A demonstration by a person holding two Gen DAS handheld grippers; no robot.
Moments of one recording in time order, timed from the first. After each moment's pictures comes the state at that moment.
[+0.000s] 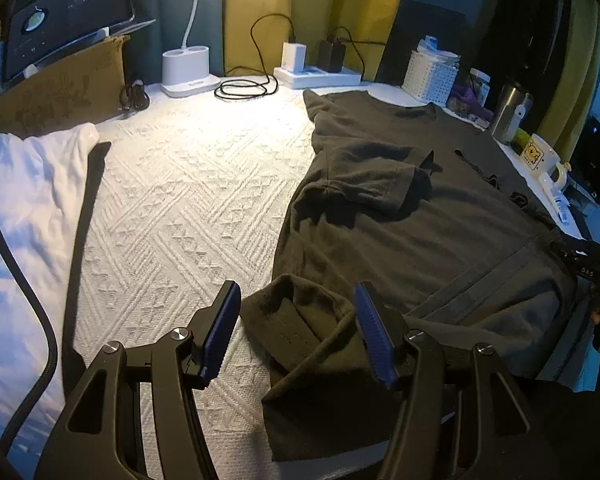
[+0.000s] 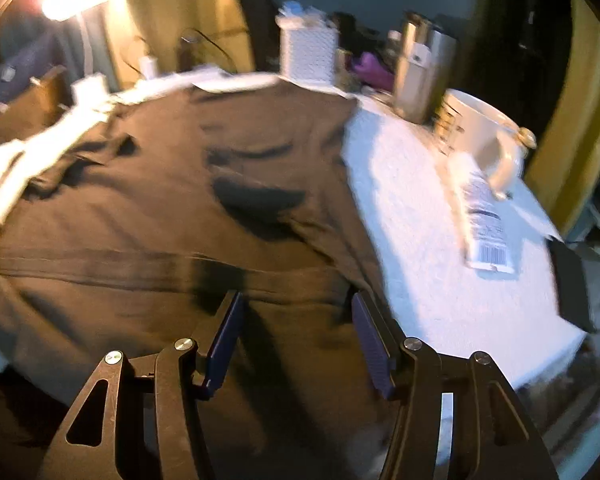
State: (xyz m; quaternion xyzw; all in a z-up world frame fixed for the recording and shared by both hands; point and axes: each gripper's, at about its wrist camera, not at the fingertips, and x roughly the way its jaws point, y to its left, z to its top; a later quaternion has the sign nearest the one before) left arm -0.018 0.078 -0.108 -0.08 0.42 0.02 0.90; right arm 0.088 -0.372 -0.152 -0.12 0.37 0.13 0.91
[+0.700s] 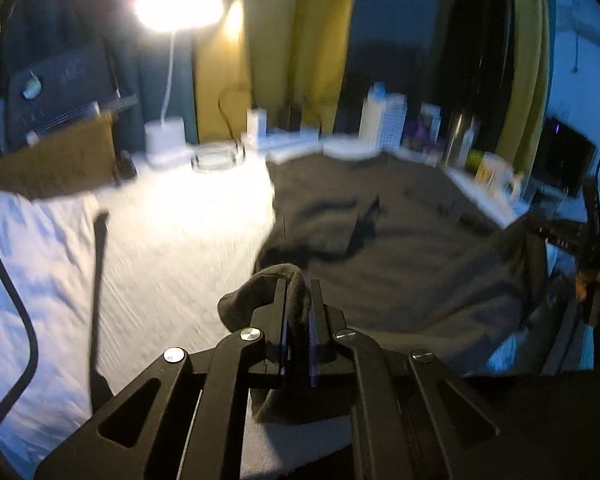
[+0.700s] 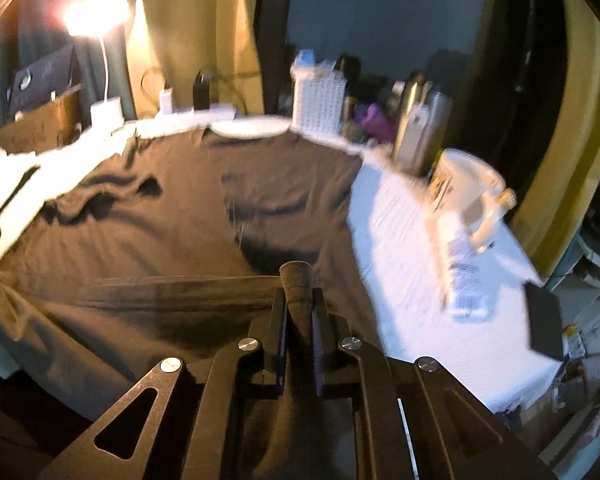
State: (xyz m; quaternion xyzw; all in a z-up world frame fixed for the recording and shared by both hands) left arm -0.066 0.061 -0.051 -0.05 0.31 -0.03 0.95; right arm 0.061 -0.363 -0.094 -0.12 0.29 0.14 0.94
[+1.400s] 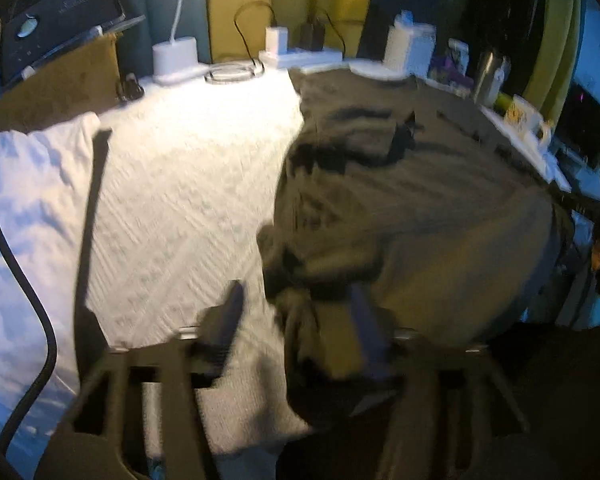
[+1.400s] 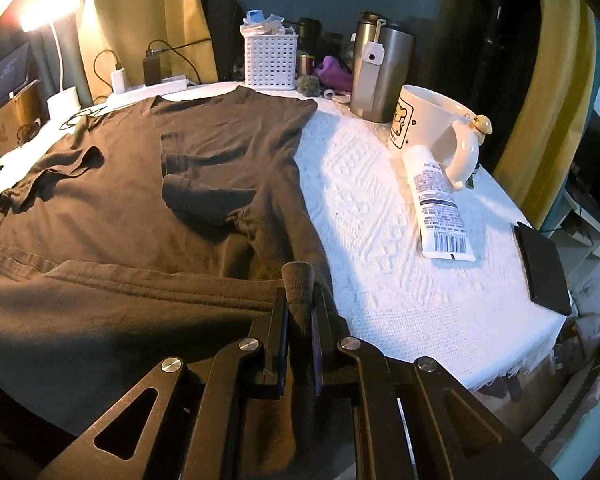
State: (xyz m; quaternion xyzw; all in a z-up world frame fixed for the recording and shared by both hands) left arm -0.055 0.078 -0.108 -0.05 0.43 -0.01 0.90; right arm 0.085 -0.396 -0.150 -0.11 0.36 0.10 0.92
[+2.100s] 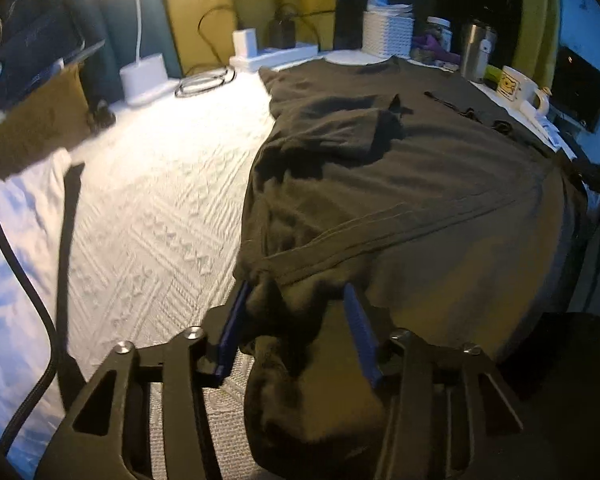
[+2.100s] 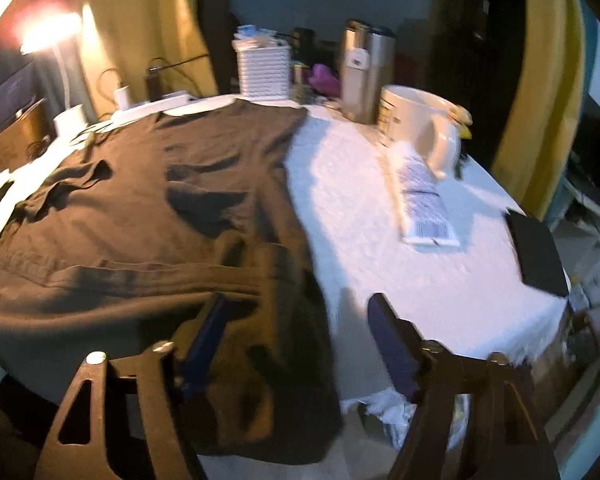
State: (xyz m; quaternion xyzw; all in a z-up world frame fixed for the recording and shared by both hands) left arm -0.037 0.051 -0.123 0.02 0.43 -0.02 0.90; right arm 0.067 -0.407 -0.144 -0.09 0.34 0.12 0.93
